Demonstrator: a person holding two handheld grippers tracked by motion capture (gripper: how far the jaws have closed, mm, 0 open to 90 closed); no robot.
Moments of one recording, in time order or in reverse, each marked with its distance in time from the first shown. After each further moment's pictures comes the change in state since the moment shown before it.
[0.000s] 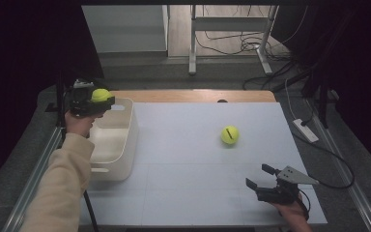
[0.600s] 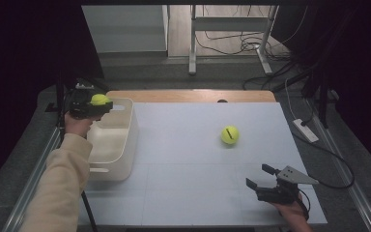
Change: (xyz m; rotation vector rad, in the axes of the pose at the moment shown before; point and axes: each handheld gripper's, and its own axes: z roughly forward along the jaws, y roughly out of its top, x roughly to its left) left arm 0.011 -0.007 0.014 0.116 0.031 -0.007; right arm -0.001 -0.001 0.001 0.005 -0.005 -0.001
